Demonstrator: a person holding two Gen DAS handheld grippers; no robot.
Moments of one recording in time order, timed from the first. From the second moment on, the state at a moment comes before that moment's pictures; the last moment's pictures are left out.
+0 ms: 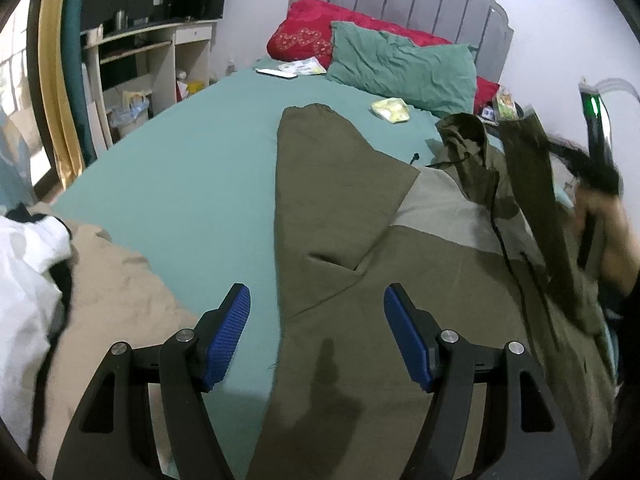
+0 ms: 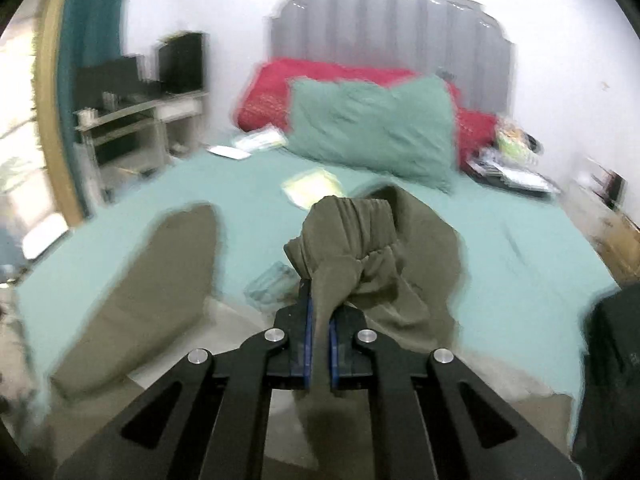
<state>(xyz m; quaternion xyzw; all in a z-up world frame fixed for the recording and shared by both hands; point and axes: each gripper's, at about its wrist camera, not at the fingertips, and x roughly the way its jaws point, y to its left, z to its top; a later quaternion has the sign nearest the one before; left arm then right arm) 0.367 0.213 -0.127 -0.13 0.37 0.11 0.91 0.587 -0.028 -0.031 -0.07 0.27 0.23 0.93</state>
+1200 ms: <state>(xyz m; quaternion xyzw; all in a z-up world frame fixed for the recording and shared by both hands) 0.377 0.196 -0.133 -0.10 0.37 0.11 0.92 0.652 -0.244 -0.174 0.02 0.52 0.03 0.85</state>
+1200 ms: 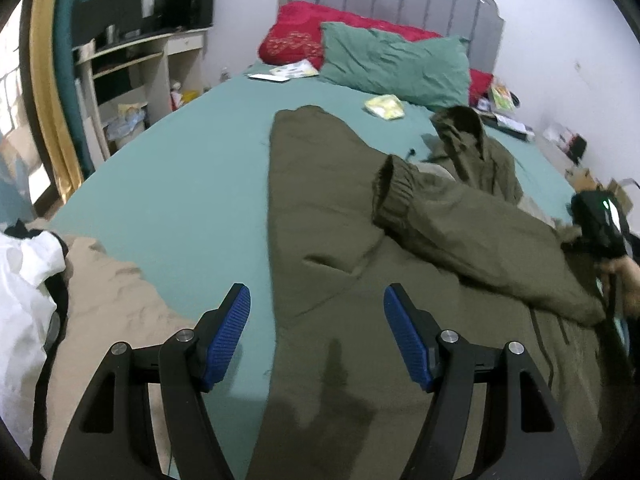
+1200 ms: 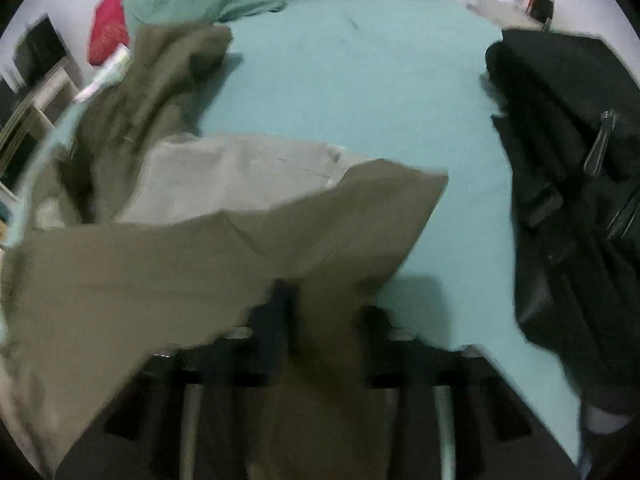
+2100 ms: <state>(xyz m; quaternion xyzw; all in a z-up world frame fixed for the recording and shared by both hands) 0.351 0.251 -0.116 -0.14 0.35 0.16 0.91 0.645 0.021 -0.085 -0.17 0.36 0.11 0.91</state>
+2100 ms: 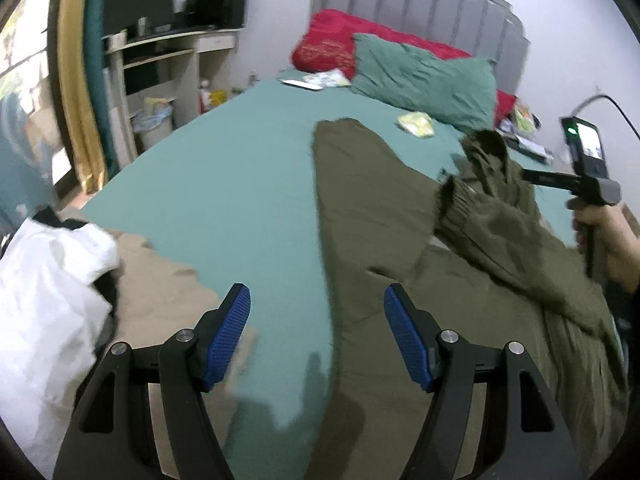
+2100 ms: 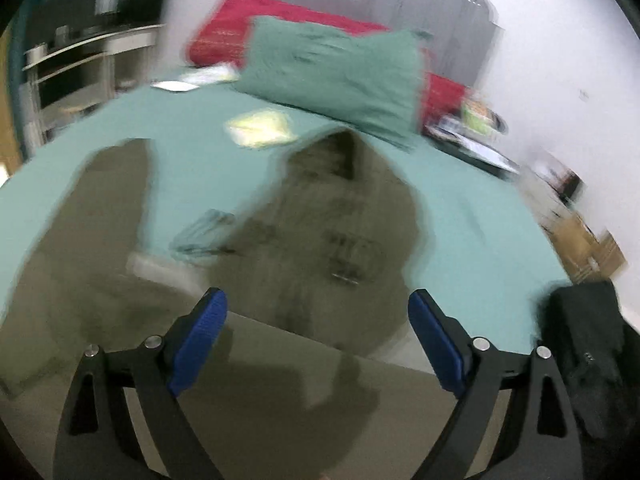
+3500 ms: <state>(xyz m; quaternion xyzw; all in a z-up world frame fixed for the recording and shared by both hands) 0.359 0.277 -0.127 -0.20 0.38 0.14 0.89 0.604 0.083 -0.086 -0.14 0.32 0.17 0.92</state>
